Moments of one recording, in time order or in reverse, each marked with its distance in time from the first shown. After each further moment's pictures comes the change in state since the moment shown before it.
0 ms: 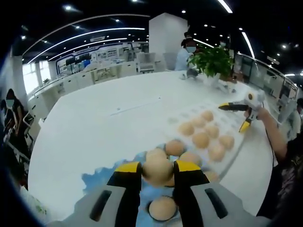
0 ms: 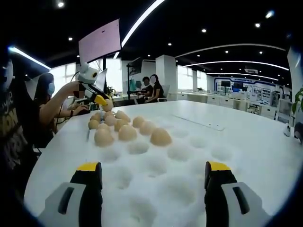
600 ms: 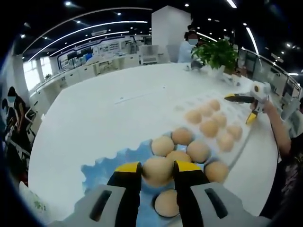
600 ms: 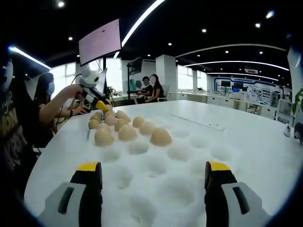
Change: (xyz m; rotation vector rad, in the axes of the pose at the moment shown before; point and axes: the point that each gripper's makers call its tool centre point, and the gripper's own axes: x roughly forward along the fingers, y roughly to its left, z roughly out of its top) left arm 0.011 0.004 -0.023 -0.002 0.072 0.034; right arm 0.001 -0.001 0.000 -0.002 0.003 -0.002
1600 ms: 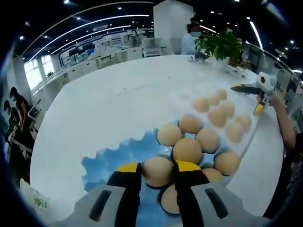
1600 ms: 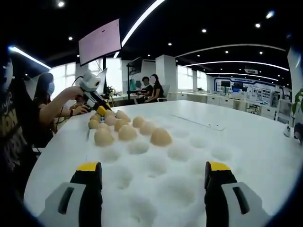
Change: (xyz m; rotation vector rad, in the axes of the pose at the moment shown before) left arm -0.001 -0.005 -0.022 0.014 0.058 0.038; right arm 0.001 0.000 0.000 -0.001 0.000 -0.002
